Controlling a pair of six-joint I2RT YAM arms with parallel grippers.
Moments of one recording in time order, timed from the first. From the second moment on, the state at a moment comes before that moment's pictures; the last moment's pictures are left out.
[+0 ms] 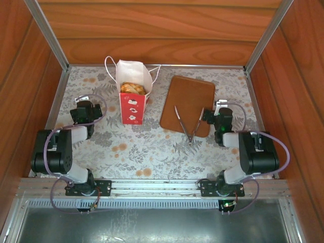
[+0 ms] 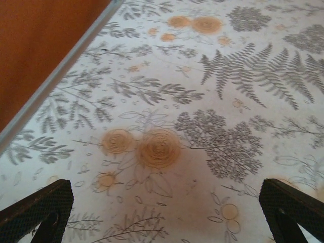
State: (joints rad) left arm 0.00 1.51 0.49 0.48 -0.29 -0.11; right arm 0.09 1.54 0.41 0.67 0.09 -0.01
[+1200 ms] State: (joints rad) left arm 0.00 1.58 0.37 0.85 -0.17 -0.04; right arm 0.04 1.55 0.46 0.63 0.01 0.01
